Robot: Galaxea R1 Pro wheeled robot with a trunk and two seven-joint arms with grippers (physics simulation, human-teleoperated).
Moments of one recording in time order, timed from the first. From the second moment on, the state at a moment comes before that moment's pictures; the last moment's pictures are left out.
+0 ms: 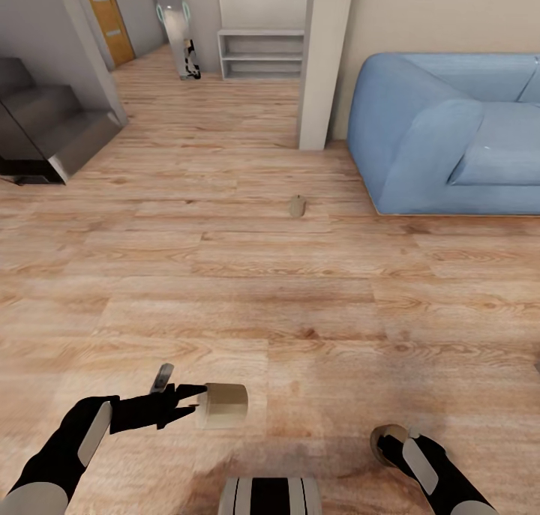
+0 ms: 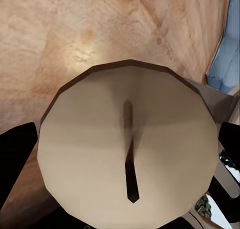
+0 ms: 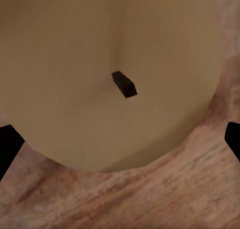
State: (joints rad) left arm -0.50 0.18 0.20 -0.81 0.33 1.04 -0.92; right arm -0.49 -0.10 -0.13 -0.51 -0.53 0.40 -0.31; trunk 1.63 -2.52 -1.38
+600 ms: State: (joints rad) left arm -0.50 0.18 0.20 -0.81 0.32 1.04 -0.92; right arm -0.49 -0.10 -0.13 -0.51 -0.53 0.40 -0.31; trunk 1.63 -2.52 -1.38
